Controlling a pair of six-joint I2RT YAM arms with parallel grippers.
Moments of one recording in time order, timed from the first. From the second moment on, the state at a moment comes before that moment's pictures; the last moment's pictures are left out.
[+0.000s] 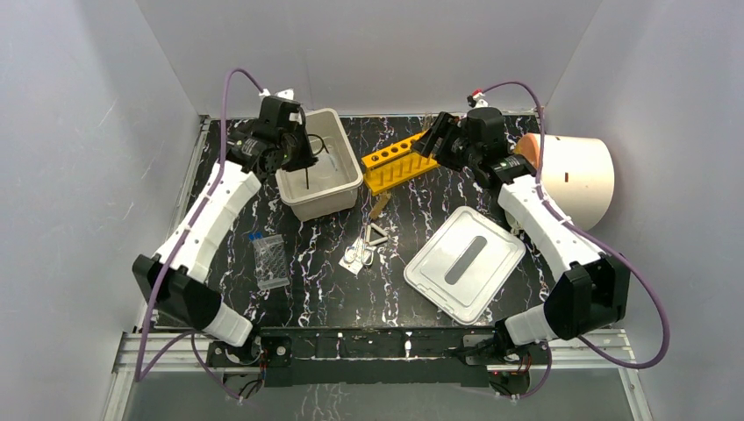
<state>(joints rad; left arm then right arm) -0.45 1.48 1.63 -0.86 -0.13 -0.53 0.37 1.40 1.29 -0.33 -0.16 0.69</state>
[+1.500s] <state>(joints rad) -0.32 1.96 1.68 -0.87 -0.07 -0.37 0.52 1.62 1.43 -0.40 -0.12 0.44</state>
